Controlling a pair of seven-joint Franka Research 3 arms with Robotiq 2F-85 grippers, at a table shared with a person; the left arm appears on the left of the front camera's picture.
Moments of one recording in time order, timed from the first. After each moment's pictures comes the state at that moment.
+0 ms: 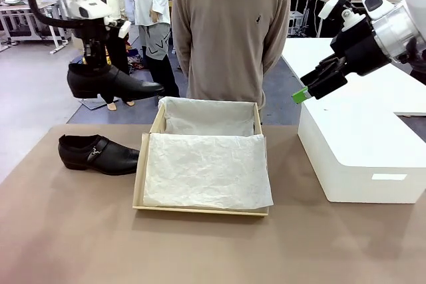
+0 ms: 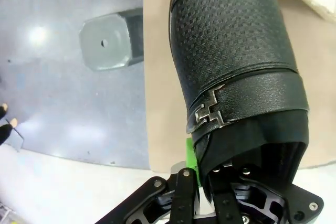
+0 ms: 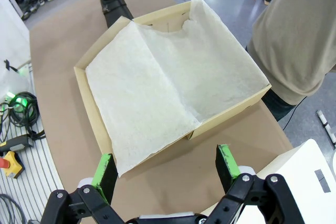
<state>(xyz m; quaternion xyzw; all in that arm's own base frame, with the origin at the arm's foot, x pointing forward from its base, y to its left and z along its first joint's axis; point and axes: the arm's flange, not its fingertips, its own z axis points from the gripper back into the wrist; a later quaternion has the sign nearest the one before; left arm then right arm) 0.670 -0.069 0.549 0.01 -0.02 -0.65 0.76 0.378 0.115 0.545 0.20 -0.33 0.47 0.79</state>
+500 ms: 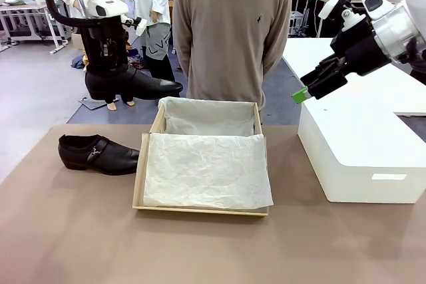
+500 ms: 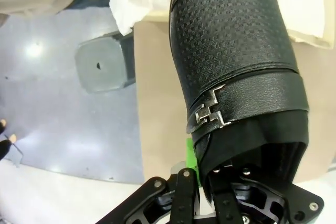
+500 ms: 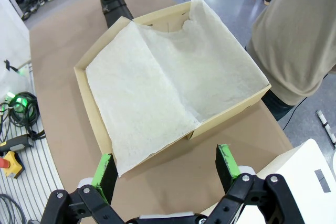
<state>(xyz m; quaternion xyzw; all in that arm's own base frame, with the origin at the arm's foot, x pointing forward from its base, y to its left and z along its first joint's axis) 0.662 -0.109 0.548 -0.02 -0.03 -0.65 0.76 0.378 0.115 0.545 0.20 -0.33 0.47 0.79</state>
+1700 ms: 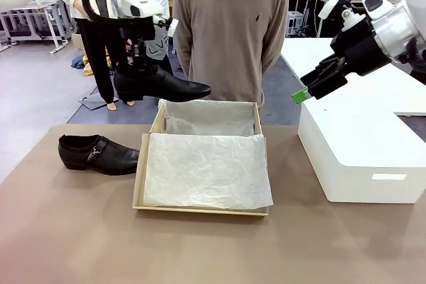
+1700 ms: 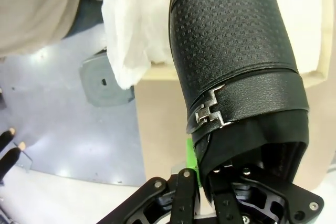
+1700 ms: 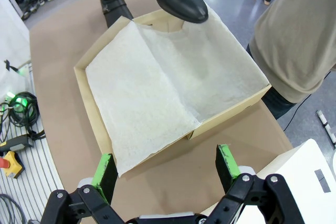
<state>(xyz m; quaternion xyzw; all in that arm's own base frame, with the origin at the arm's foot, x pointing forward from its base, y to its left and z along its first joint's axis) 0.644 -0.205 0.553 0.00 -0.03 -0.67 0.75 0.378 0.115 0.545 0.20 -0.33 0.47 0.79</state>
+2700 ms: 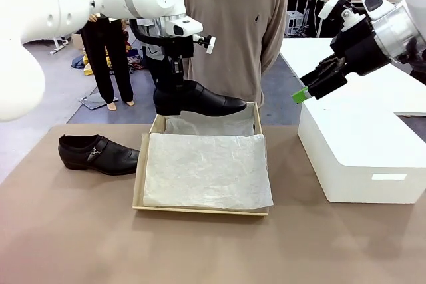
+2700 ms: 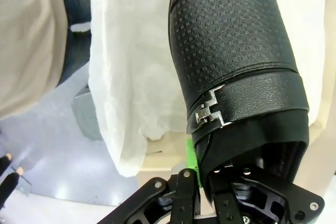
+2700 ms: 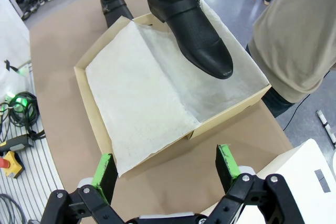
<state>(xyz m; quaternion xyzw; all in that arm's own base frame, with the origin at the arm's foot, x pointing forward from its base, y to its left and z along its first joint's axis) 0.652 -0.304 0.502 -0.04 -0.02 -0.68 0.73 0.378 0.115 0.545 0.20 -0.33 0.47 0.79</state>
